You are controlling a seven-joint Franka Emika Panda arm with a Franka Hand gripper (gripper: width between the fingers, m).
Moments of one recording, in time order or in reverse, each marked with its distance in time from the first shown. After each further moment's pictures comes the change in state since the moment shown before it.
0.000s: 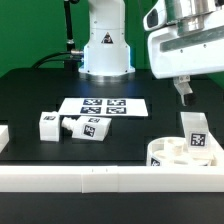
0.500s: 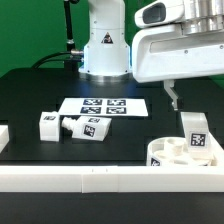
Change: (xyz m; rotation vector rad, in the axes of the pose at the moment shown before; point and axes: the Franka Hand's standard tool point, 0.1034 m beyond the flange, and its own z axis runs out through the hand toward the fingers) arm 0.004 0.005 0.002 -0.063 -0.037 -0.643
